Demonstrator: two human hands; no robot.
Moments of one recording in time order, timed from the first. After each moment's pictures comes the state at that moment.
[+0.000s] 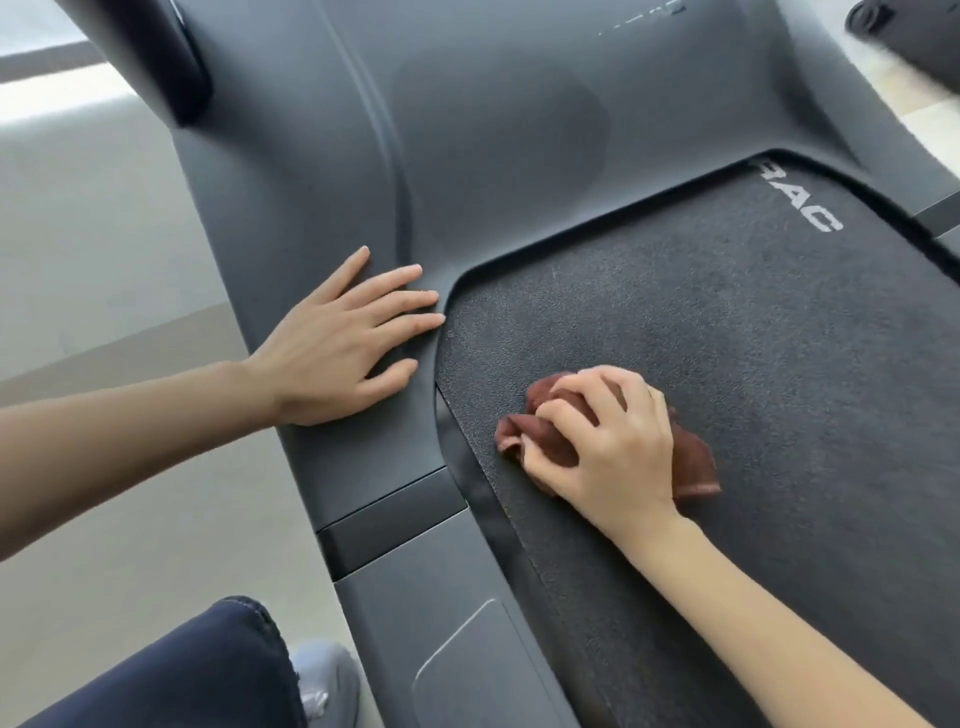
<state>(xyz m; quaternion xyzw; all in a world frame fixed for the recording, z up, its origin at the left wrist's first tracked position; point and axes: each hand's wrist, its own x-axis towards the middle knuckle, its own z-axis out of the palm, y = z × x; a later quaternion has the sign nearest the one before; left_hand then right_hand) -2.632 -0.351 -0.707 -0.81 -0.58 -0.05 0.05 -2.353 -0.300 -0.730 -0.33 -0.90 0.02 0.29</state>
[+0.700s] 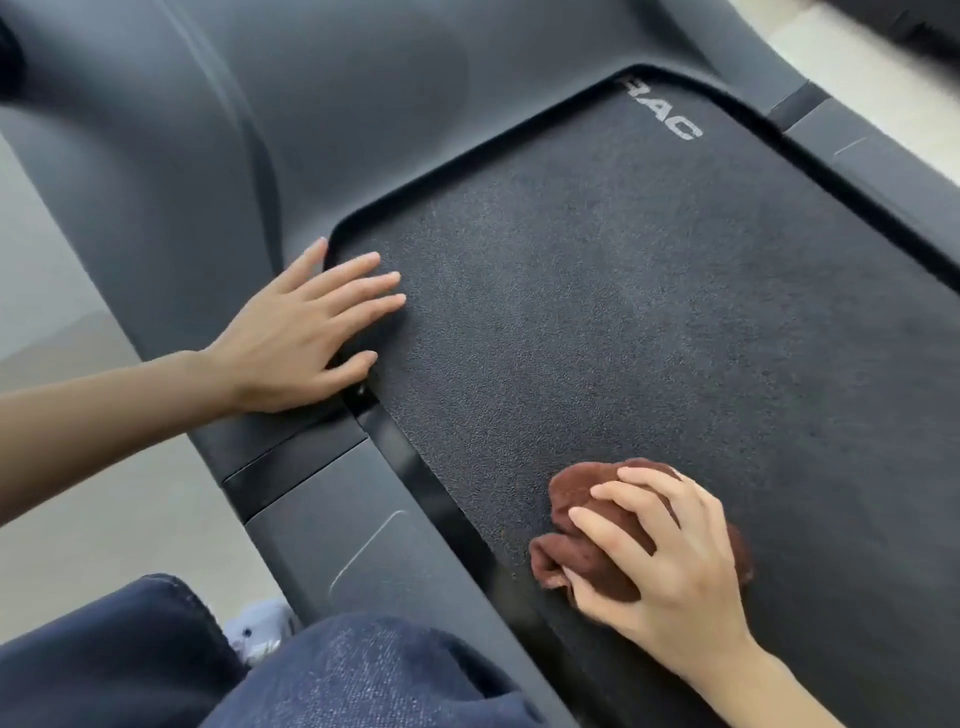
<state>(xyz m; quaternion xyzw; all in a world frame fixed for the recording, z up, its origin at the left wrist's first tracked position) -2.571 -0.346 -0.712 -0.85 -0.53 -0.03 0.03 -2.199 -0.410 -0.722 -0.37 -0.89 0.02 0.25</state>
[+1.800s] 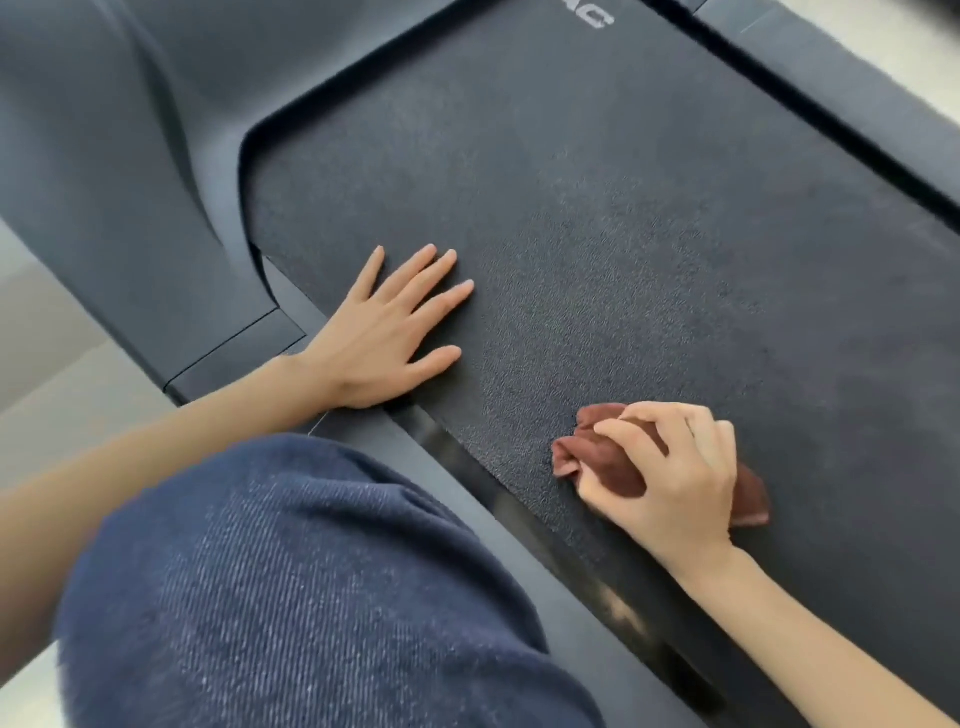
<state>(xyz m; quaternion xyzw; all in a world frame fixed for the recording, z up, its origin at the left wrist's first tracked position) -2.445 -0.384 -0.740 -0.86 -0.50 -0.04 -0.06 -2.148 -0.459 -0.728 -0.51 -0.81 -0.05 0.27</state>
